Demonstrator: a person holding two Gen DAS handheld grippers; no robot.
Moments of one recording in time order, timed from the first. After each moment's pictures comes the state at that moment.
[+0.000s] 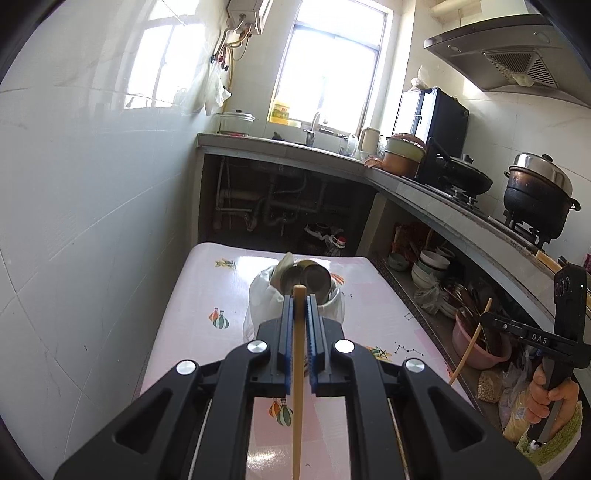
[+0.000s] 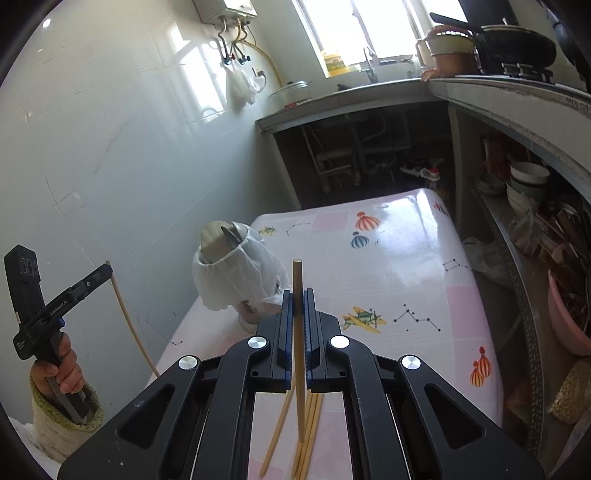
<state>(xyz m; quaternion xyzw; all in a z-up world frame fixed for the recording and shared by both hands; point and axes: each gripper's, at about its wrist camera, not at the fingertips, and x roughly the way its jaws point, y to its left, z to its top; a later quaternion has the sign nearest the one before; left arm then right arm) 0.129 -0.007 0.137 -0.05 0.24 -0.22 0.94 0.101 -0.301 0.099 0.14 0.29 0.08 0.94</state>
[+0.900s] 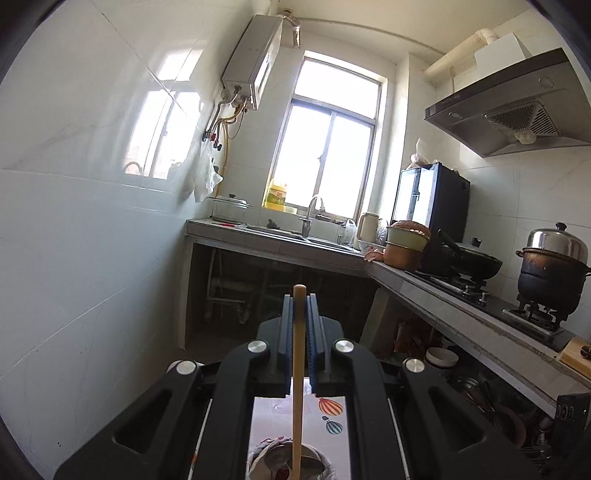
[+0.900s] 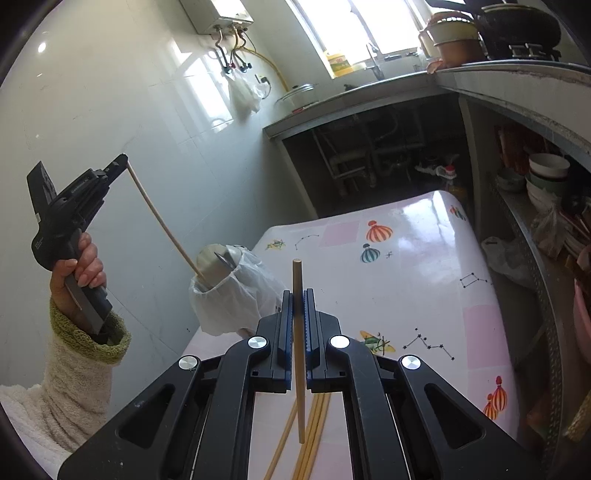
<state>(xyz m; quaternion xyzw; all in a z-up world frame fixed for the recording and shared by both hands) 0.250 -0.056 0.209 -0.09 0.09 -0.21 0.97 0.145 -0.334 0.082 0.18 0.30 0.11 0.93</state>
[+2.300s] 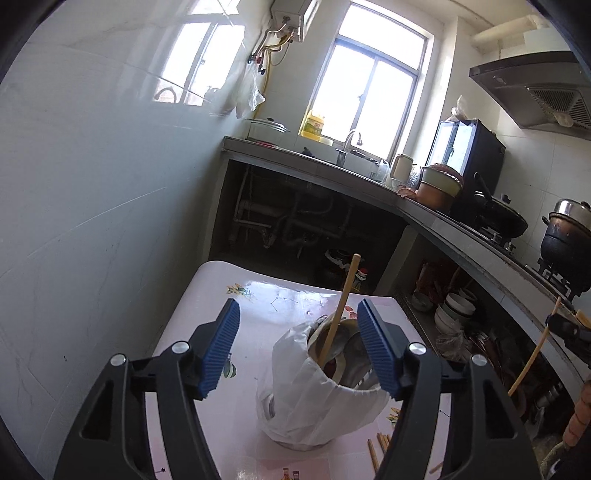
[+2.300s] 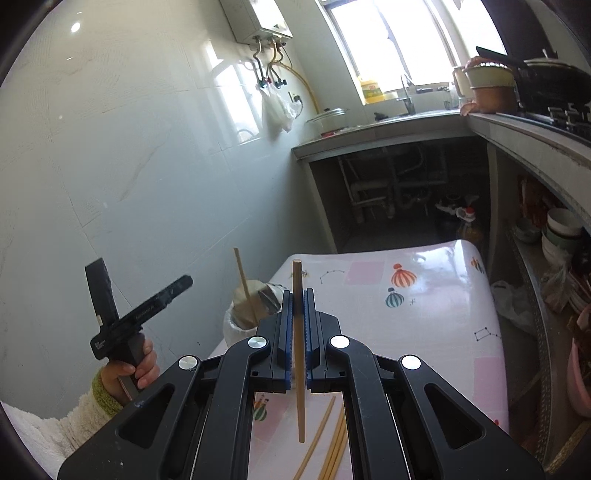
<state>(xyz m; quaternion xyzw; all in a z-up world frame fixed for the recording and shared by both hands) 0.226 0.003 0.105 -0.12 0.23 -0.18 0.95 0.155 -0.297 0.157 0.13 0.24 0.14 0.95</state>
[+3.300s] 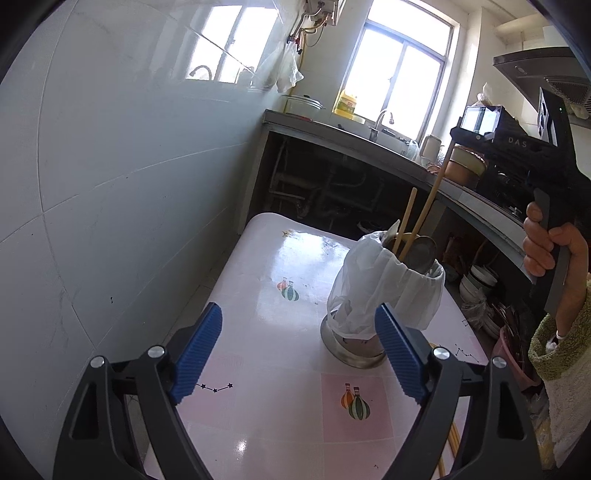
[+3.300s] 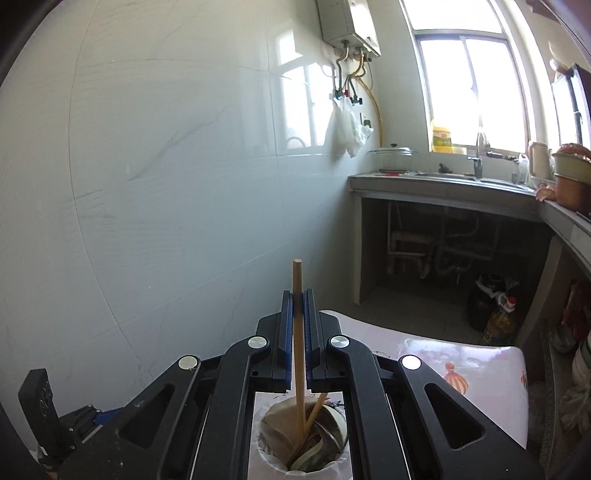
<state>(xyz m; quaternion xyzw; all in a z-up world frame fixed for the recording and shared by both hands) 0.158 0.070 0.051 -0.11 0.27 -0.13 0.95 0.288 -0.164 0.160 -0.01 0.20 0.19 0.96</state>
